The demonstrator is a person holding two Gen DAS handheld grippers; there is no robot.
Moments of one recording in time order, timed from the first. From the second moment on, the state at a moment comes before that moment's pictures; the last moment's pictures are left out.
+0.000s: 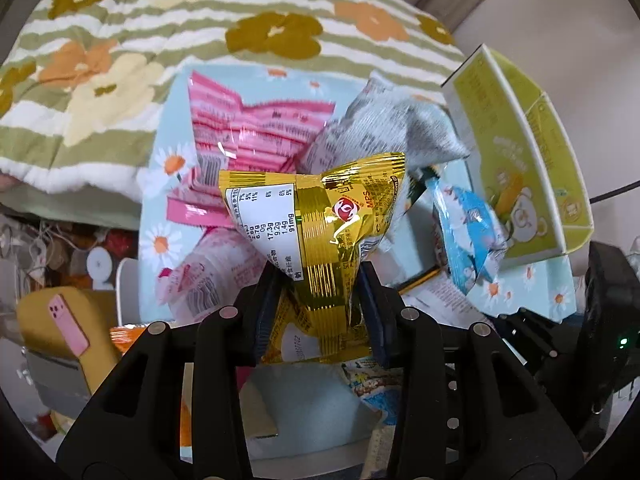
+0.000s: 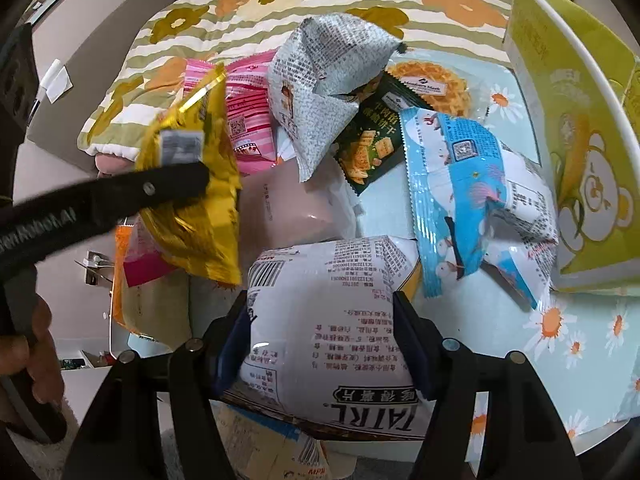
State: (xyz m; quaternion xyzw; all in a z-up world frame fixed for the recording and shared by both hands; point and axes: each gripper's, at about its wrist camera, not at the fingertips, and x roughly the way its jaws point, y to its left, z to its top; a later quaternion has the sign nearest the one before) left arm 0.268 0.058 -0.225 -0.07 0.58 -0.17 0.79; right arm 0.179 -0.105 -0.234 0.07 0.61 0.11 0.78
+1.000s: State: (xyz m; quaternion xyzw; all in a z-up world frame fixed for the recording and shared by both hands) left arm 0.249 -0.116 -0.081 -0.09 0.44 -0.14 0.88; right arm 0.182 -0.319 -0.067 0.04 0.41 0.12 0.90
